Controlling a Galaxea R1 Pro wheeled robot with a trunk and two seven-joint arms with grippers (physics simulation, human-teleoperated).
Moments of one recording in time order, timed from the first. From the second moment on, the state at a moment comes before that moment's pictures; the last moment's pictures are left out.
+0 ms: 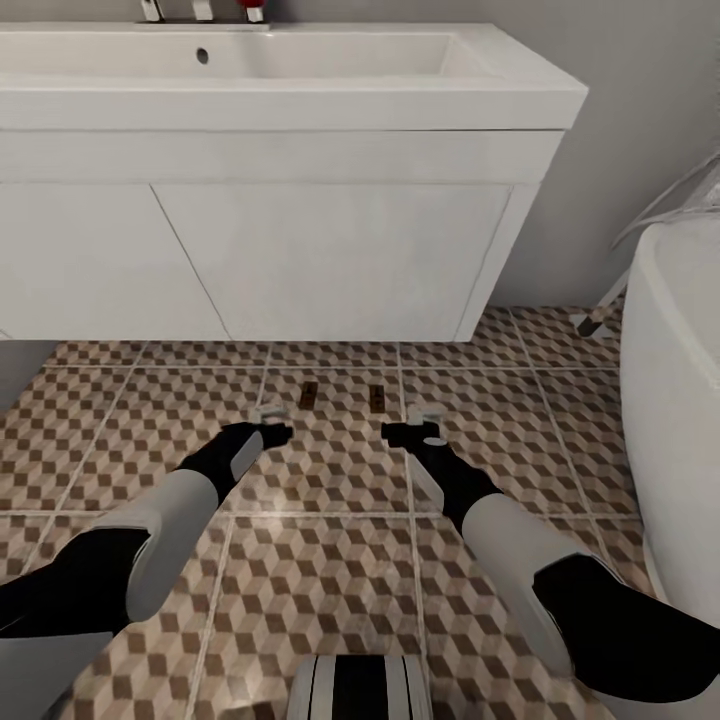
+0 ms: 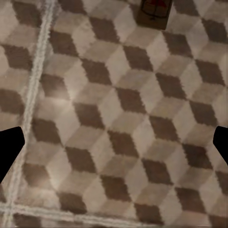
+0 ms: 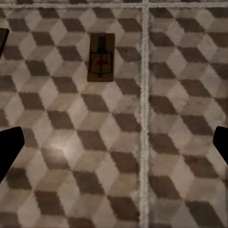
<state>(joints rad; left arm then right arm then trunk) -1.16 -0.06 0.01 -0.26 0.18 0.33 0.14 -1.07 0.17 0.30 -0.37 -0.25 0.12 -0.19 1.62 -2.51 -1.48</state>
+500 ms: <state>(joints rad) -1.16 -0.04 0.01 -0.21 0.18 0.37 0.15 -1.06 0.17 0.30 -0.37 -0.25 0.16 -0.19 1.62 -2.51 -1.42</state>
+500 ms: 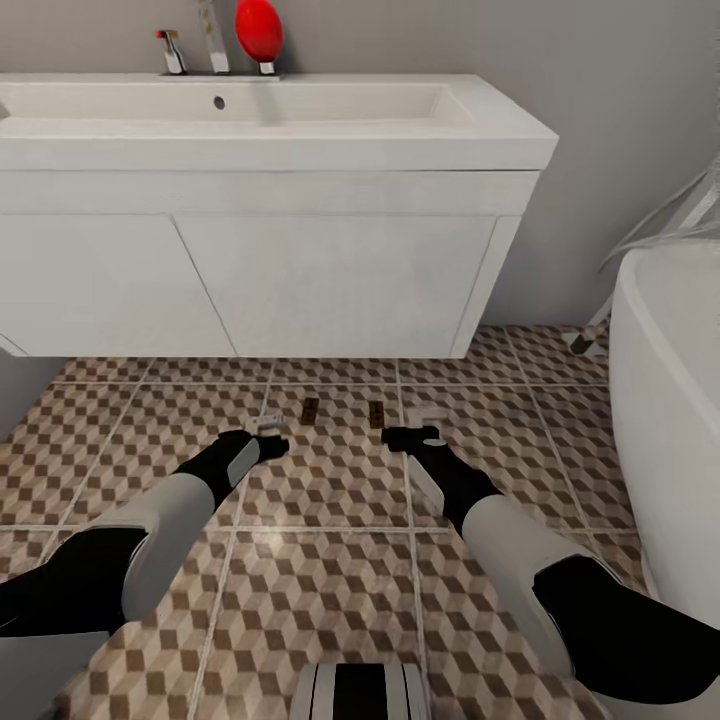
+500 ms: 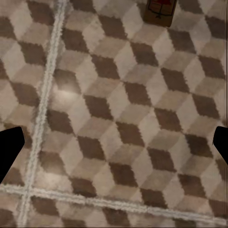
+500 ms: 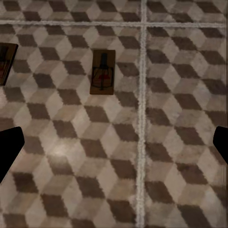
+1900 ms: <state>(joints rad) -1.15 0.01 0.01 -0.08 0.19 0.37 0.15 -0.95 0.12 0.29 -0.37 -0.25 0.24 -0.19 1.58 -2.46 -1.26</state>
